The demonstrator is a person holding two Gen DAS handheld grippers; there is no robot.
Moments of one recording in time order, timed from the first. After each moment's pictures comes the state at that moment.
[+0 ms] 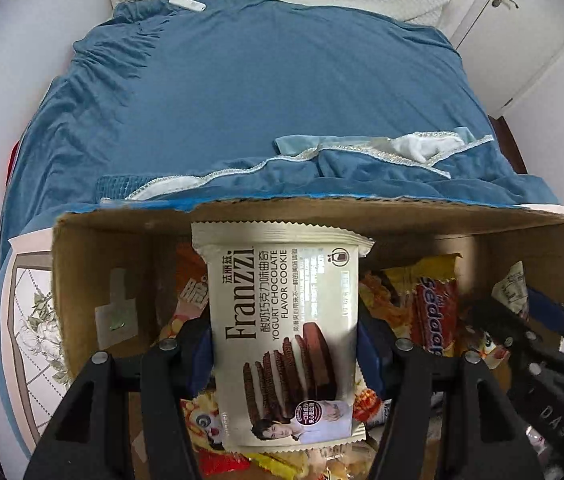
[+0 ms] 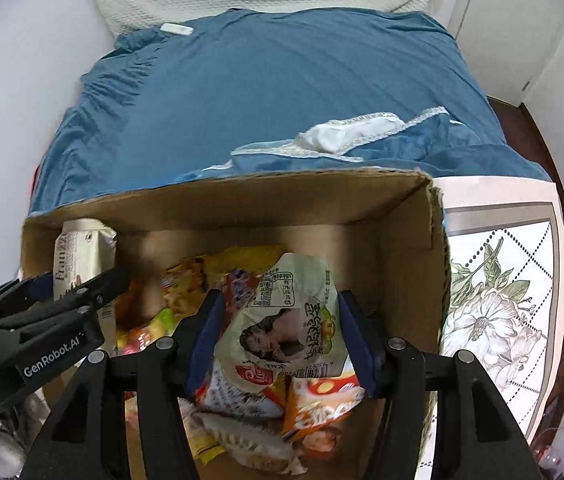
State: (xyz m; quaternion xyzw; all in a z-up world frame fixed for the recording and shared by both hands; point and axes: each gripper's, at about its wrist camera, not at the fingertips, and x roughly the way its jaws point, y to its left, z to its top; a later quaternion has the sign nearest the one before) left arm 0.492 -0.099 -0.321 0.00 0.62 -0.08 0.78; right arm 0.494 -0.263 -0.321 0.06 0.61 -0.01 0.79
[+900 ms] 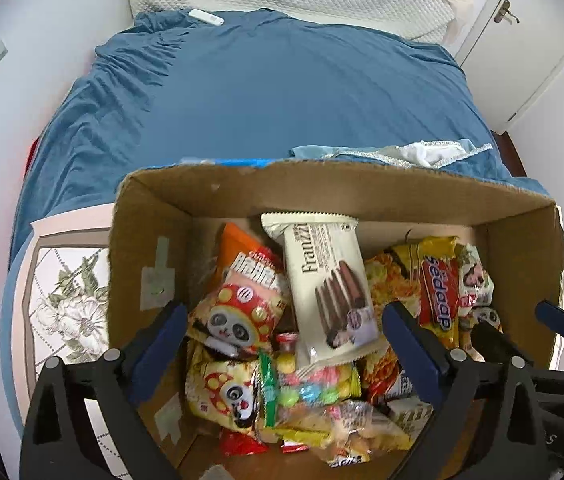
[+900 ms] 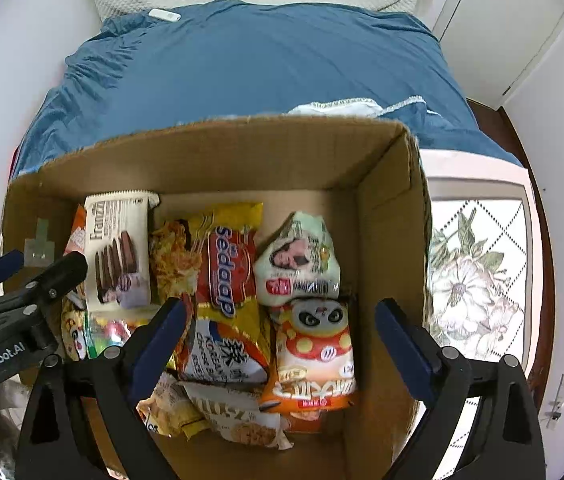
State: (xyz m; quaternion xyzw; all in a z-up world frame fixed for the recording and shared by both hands) left arm 0.455 -0.073 -0.299 -0.01 0.59 -0.06 0.81; right arm 0.450 -0.245 -0.316 0.01 0.62 -0.05 0.78
